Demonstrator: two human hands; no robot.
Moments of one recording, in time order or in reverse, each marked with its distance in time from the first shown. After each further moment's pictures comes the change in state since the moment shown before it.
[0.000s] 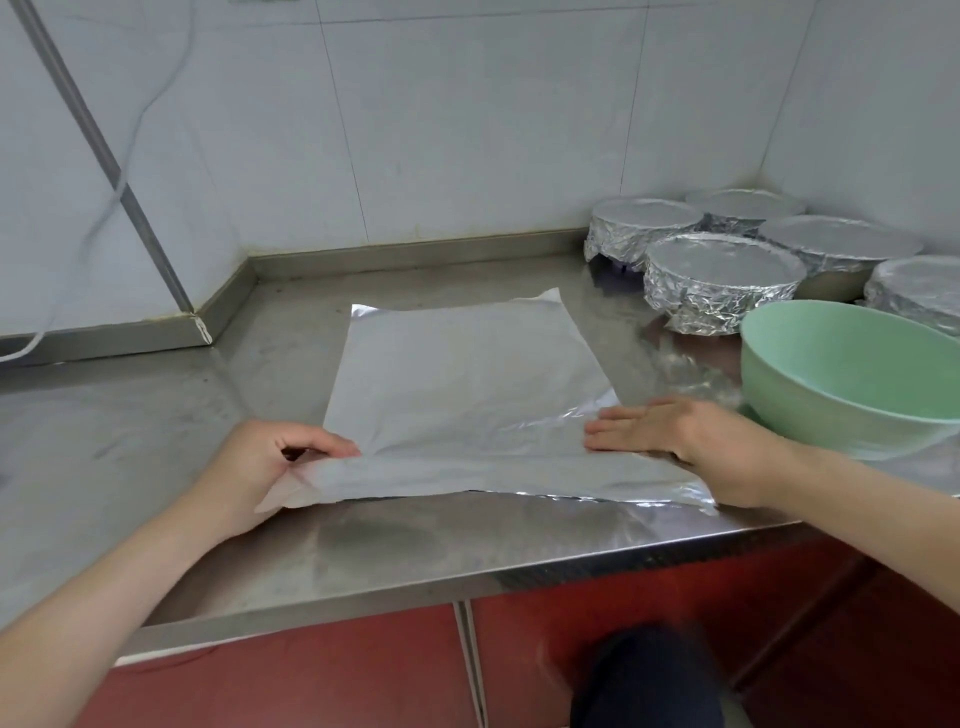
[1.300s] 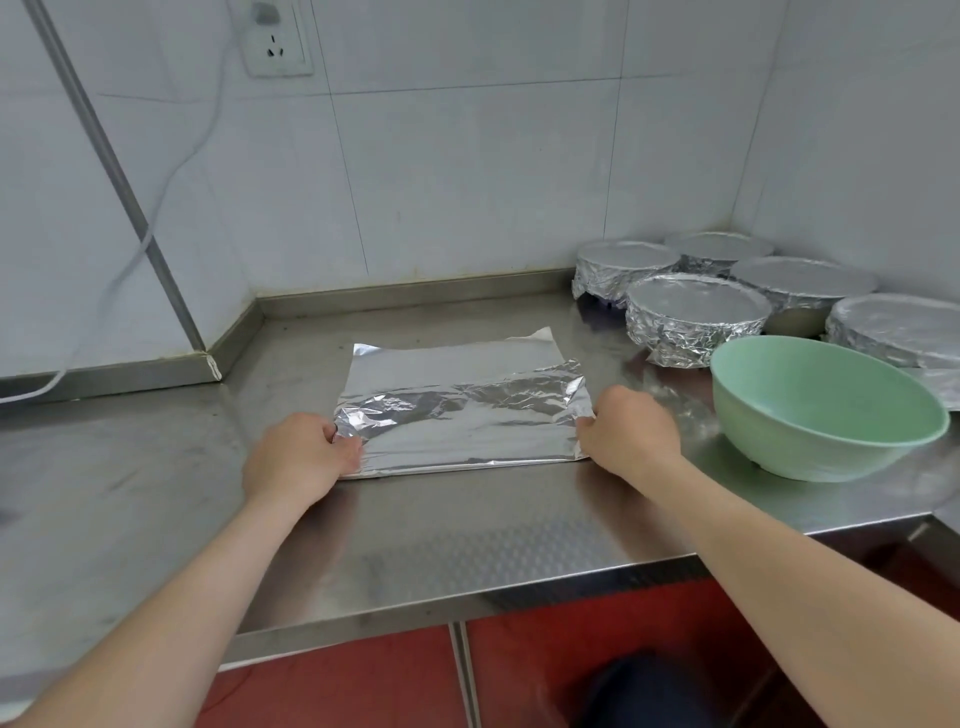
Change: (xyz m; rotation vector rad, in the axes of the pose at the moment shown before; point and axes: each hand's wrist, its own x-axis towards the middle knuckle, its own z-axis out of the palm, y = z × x) left_hand 0.044 0.014 0.019 0.702 0.379 -0.299; right_hand 0.068 -0.038 0.001 -0.008 0.362 0.907
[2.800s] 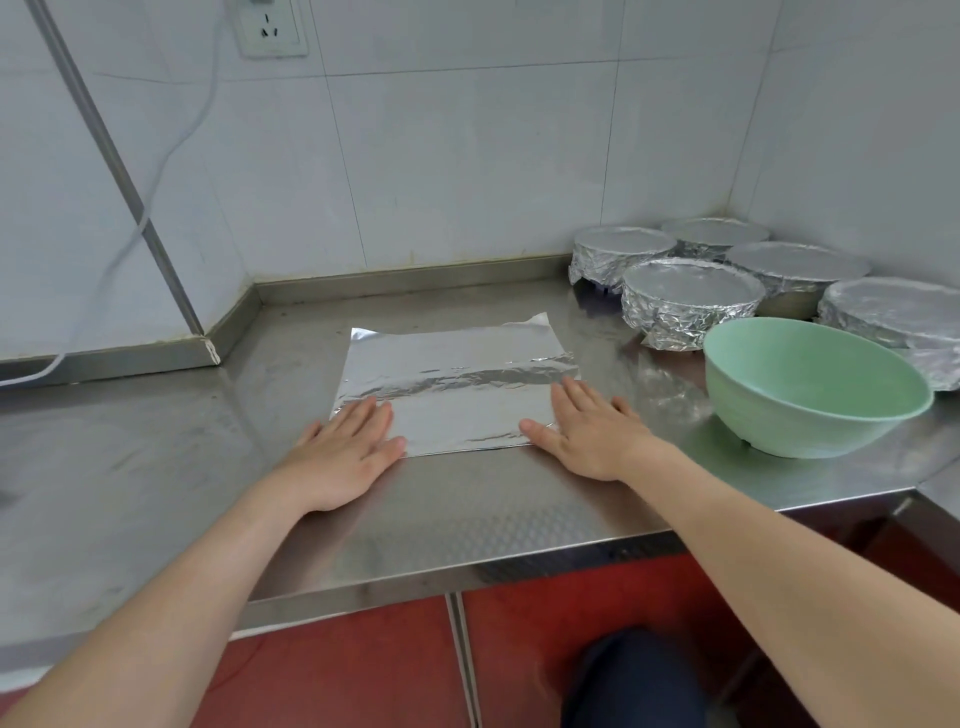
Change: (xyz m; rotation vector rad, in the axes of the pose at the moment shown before) left_hand -0.013 0.005 0.010 0.357 -0.521 0.425; right_hand -0.006 0.002 0.020 -0.175 -0.390 -0.280
